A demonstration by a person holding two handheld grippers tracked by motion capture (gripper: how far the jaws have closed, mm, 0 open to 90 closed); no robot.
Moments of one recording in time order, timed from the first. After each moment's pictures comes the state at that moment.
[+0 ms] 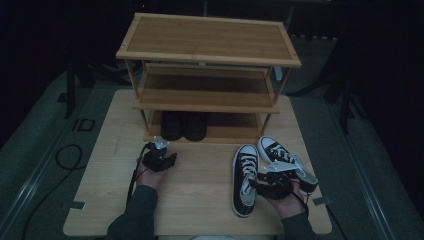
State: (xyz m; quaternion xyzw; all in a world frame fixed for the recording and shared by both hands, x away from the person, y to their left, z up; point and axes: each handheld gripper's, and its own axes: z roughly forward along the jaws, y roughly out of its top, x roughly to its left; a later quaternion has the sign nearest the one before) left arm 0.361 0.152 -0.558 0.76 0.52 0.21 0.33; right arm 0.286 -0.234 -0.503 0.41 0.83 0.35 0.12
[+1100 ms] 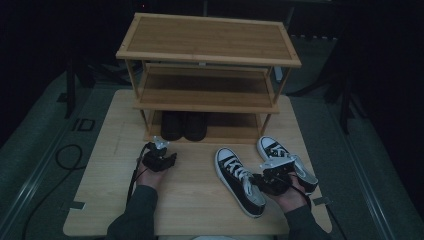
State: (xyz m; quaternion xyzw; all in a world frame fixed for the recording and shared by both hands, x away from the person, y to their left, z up) left arm 0.361 0.152 -0.558 0.76 0.52 0.21 0.33; right arm 0.298 -0.230 -0.492 0.36 0.87 0.32 0.11
